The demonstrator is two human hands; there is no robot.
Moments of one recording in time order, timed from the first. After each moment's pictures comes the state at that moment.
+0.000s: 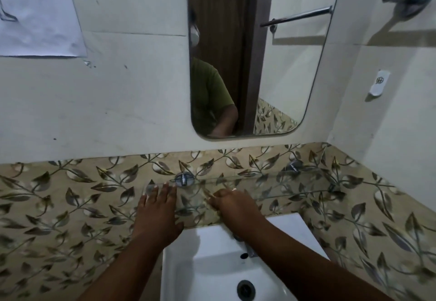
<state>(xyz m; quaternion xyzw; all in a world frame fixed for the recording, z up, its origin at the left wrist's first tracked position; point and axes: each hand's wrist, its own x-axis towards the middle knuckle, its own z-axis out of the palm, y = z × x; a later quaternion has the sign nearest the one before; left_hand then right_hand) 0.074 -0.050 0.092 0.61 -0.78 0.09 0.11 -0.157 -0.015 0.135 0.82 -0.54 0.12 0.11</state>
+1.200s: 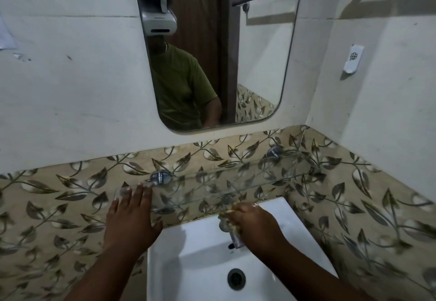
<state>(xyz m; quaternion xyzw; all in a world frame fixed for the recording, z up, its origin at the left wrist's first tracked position) 0.075 -0.054 0.085 0.62 -0.77 0.12 0.10 -0.228 0.041 0.094 0.75 -0.64 0.18 -0.05</state>
